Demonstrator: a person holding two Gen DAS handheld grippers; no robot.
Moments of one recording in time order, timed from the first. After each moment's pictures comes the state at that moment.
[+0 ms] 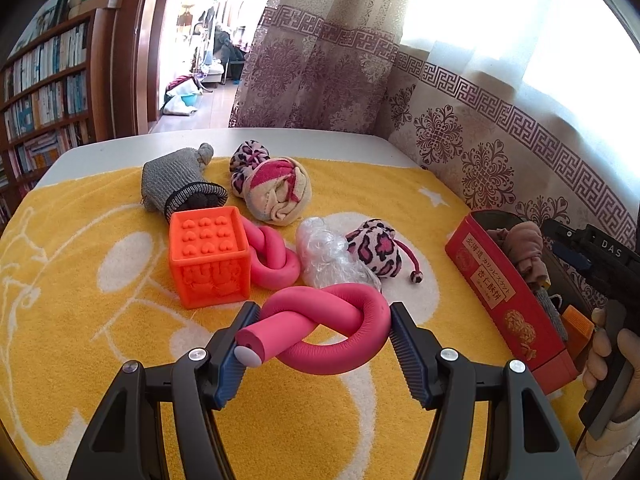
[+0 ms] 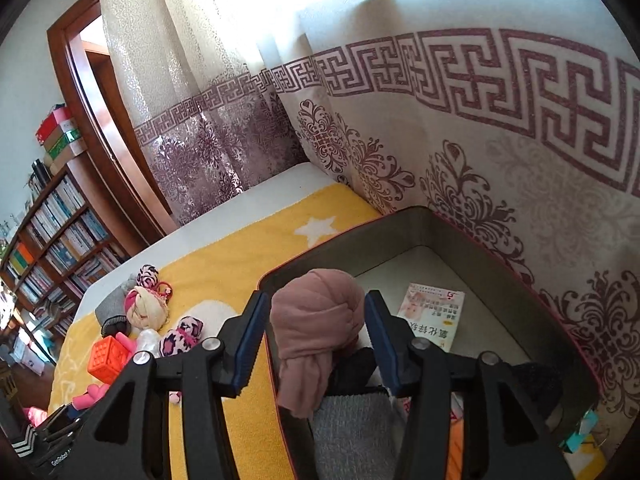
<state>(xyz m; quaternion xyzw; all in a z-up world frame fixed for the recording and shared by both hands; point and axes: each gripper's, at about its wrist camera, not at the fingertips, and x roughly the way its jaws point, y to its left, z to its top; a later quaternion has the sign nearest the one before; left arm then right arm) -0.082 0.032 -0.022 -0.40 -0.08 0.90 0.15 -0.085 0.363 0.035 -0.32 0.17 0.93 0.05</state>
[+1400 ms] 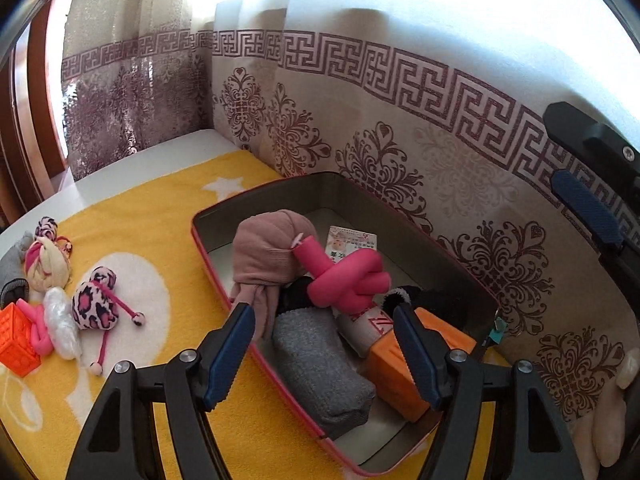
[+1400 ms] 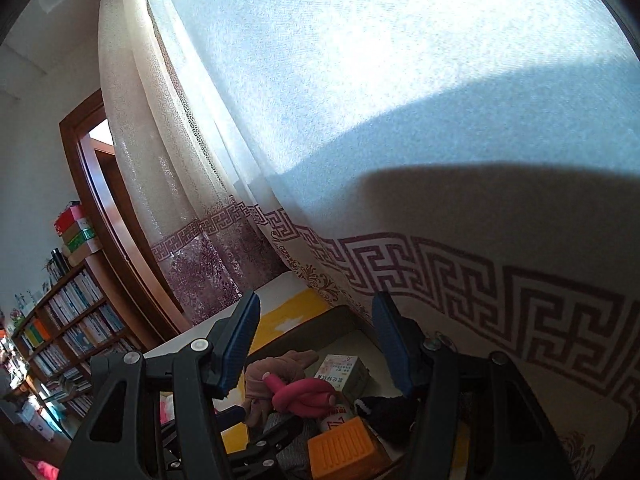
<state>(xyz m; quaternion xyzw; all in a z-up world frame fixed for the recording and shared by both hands) -0.066 0.270 0.016 -0.41 0.02 0.87 0.29 0.030 0.430 0.104 -0.15 0.21 0.96 0.08</state>
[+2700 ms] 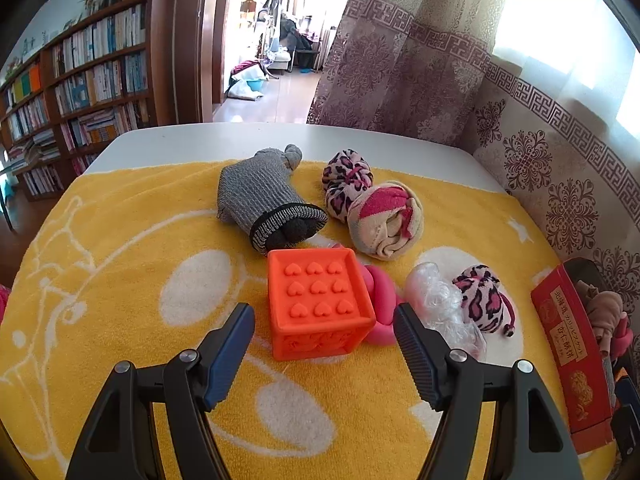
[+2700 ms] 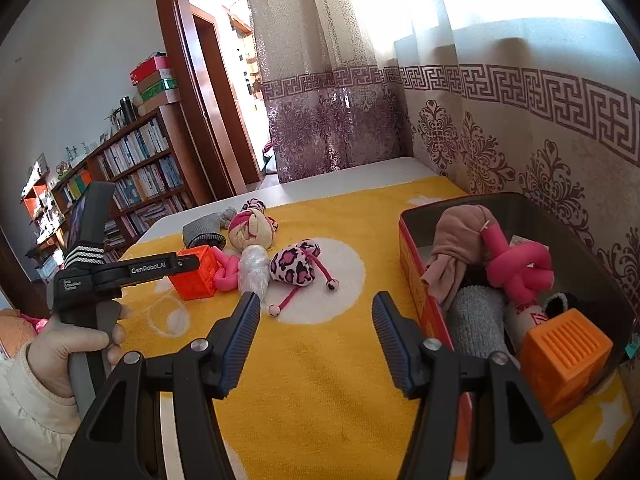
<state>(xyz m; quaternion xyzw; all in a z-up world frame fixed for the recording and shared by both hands) -0.141 -0.009 -0.032 -0.43 -0.09 0.90 0.03 -0.015 0.258 0.022 -0.30 0.08 0.94 -0.10</state>
